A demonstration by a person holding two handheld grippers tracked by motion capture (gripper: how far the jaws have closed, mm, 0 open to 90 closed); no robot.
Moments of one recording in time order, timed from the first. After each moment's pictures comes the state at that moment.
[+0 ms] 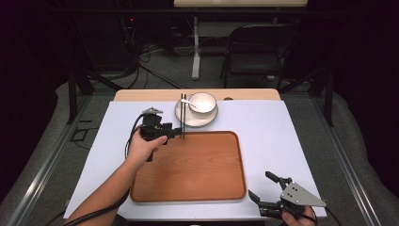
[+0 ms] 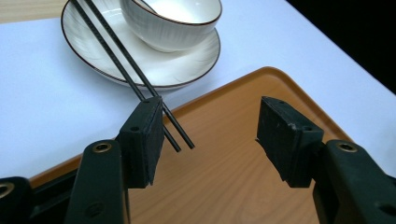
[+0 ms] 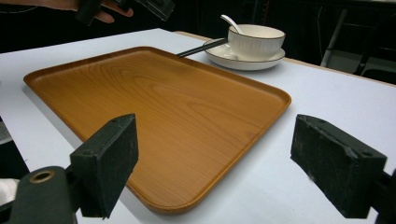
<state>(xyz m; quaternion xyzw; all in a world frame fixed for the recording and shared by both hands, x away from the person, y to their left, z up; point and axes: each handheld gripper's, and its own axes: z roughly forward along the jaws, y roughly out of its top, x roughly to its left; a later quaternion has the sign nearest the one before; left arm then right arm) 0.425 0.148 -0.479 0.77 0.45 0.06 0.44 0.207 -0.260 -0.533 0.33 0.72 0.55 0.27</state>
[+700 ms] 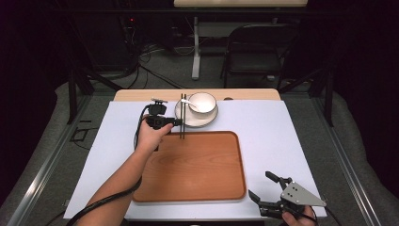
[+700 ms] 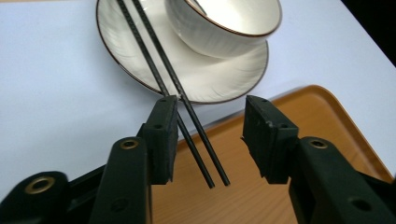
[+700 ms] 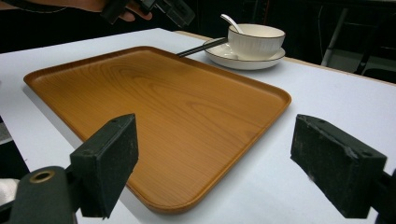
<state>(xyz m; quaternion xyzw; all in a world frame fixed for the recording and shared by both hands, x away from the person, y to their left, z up) 0.470 0.135 -0.482 0.75 0.53 0.05 0.38 0.207 -0.260 -0.533 0.33 0.72 0.55 0.27</state>
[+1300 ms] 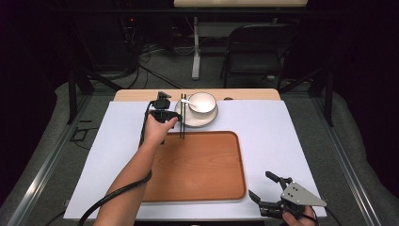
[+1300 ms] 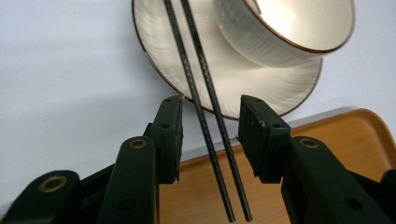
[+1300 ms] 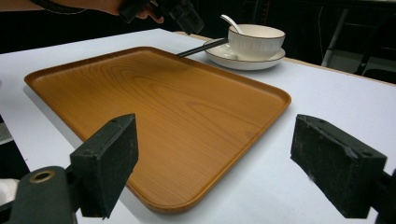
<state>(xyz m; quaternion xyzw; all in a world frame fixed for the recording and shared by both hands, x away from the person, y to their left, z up) 0.500 0.121 -0.488 0.73 0.61 0.05 0.31 0.207 -0.261 -0.533 0.32 0.72 0.55 0.27</state>
